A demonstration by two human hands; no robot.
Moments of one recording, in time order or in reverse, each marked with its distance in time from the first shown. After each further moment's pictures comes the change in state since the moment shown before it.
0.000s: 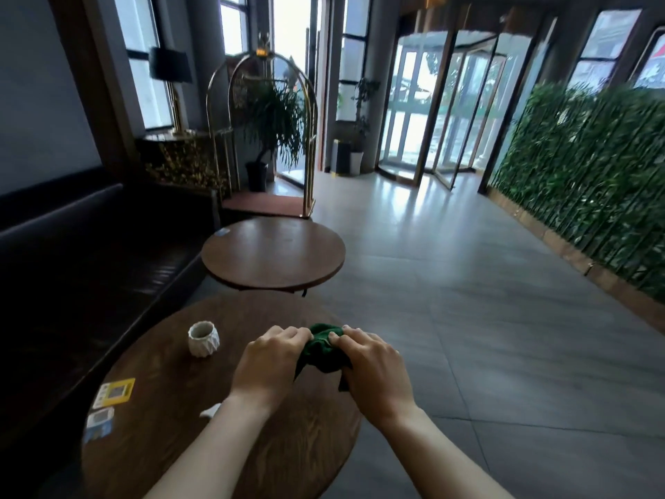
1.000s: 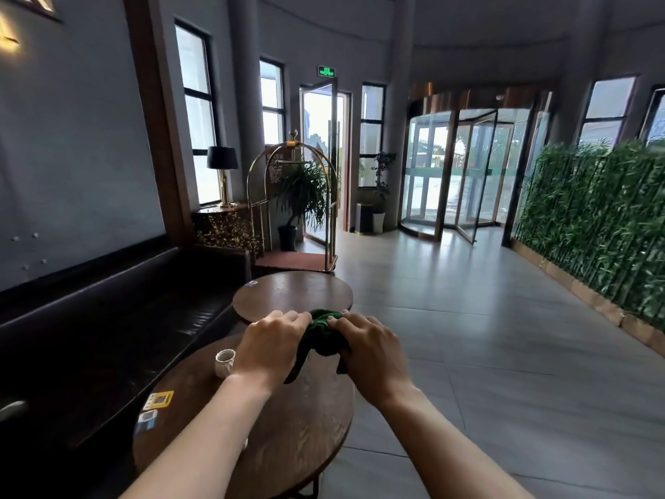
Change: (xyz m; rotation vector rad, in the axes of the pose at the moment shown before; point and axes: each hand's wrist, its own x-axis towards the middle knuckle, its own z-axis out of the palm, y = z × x) left_hand -0.107 0.201 -0.184 0.218 0.212 -0.028; right_hand -0.151 0.013 -0.207 0.067 0.234 -0.170
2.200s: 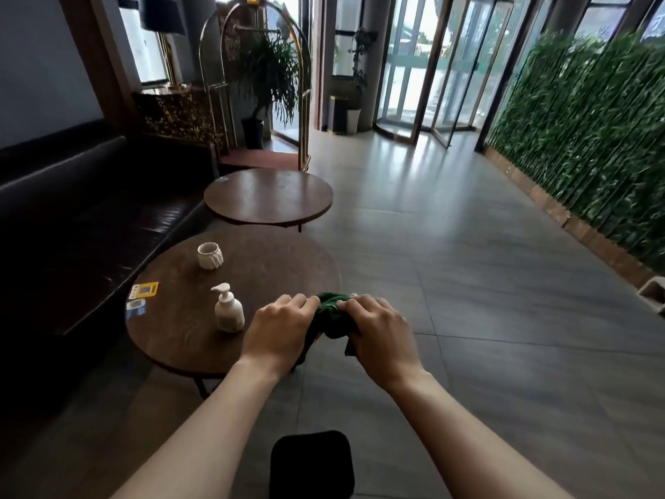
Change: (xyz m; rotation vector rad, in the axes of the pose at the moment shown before) left_hand -0.142 -0.016 0.106 -0.171 -0.140 0.143; right_hand -0.137 -0.041 0.099 -0.068 -0.241 0.204
